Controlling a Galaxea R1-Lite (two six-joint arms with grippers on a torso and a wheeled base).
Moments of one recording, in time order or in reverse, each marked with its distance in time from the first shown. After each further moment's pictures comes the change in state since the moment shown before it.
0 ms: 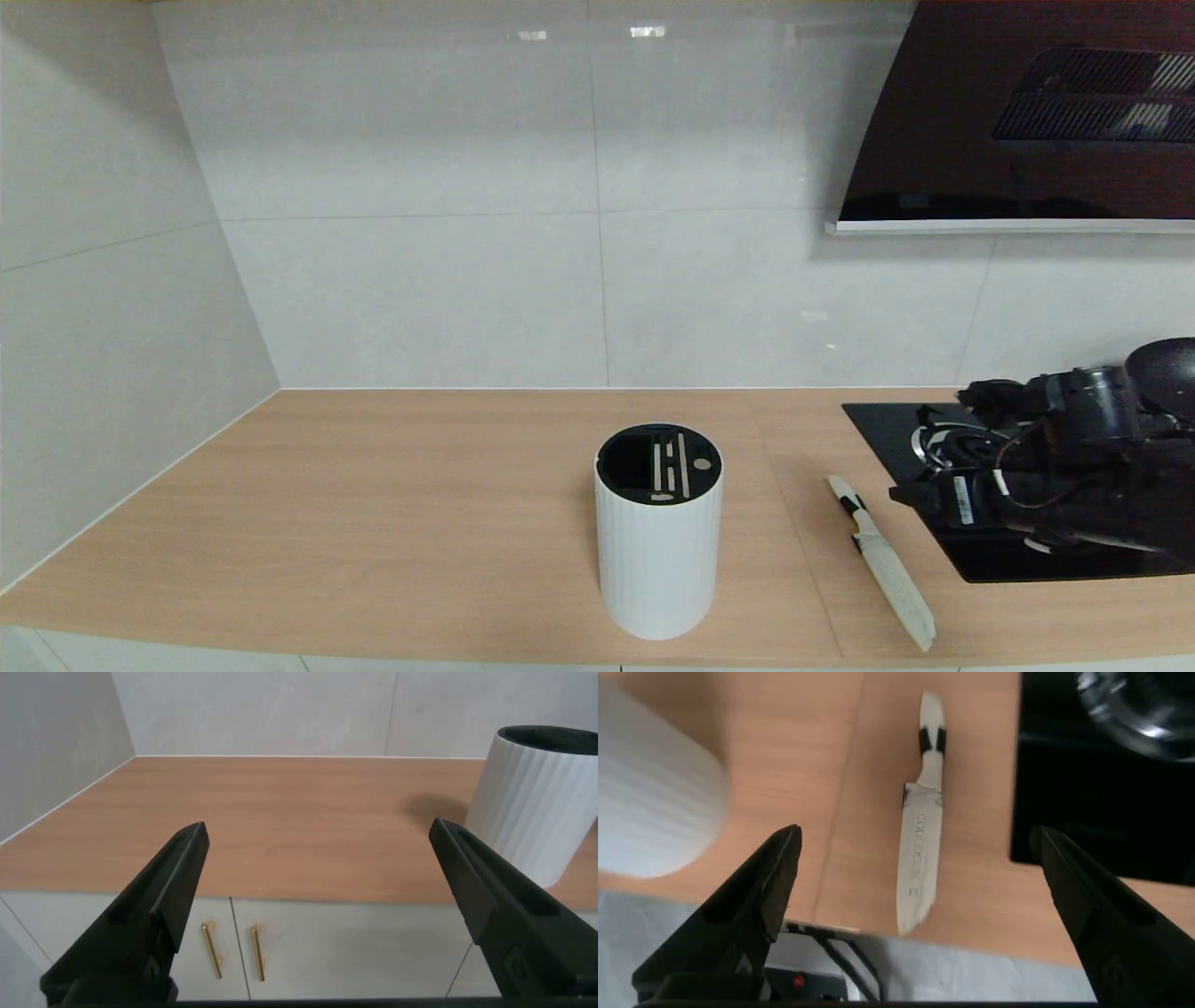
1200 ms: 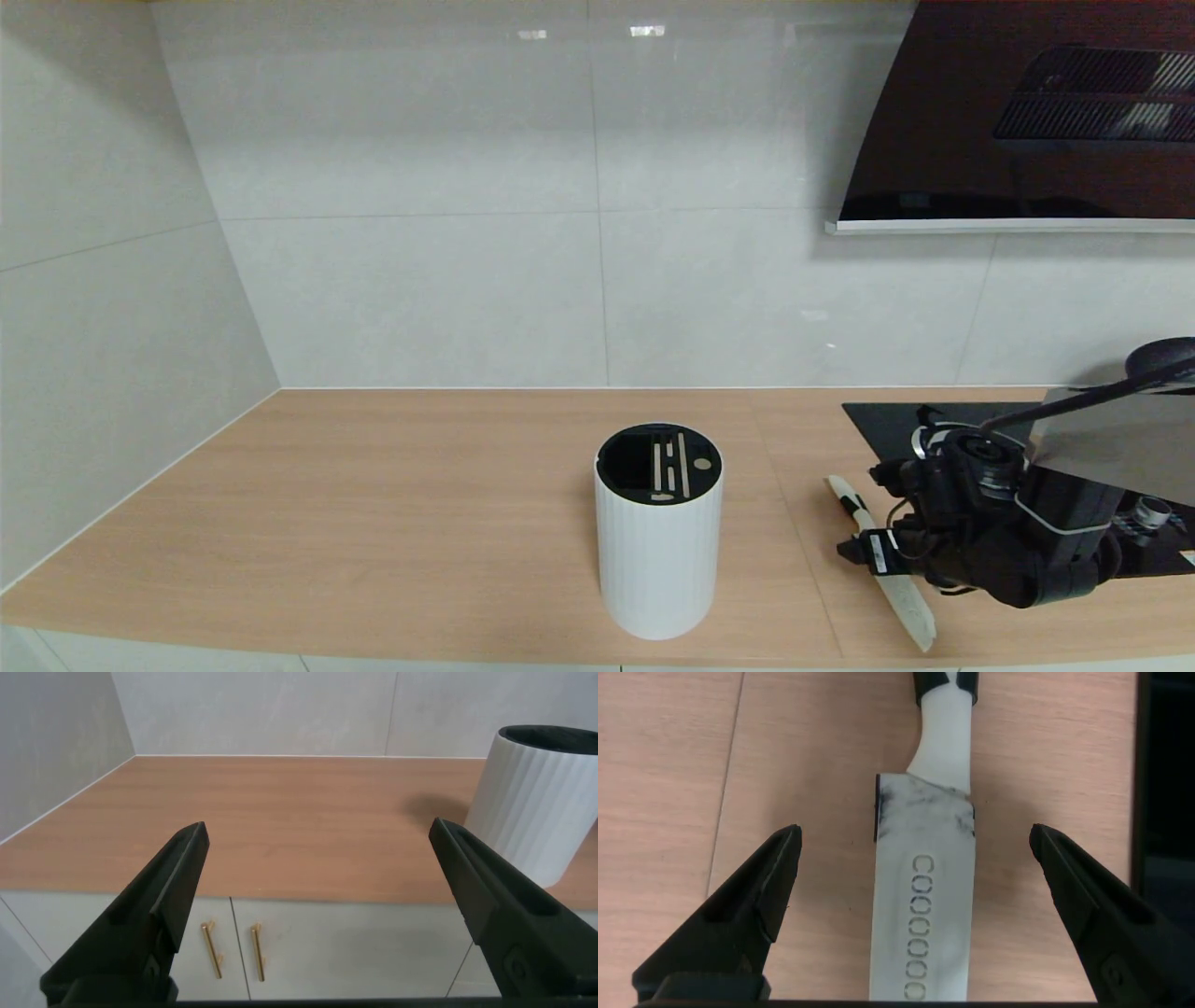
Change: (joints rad) left arm 0.000 0.000 0.000 0.000 0.000 0.000; right arm 0.013 0.574 -0.106 -0.360 -0.085 0.007
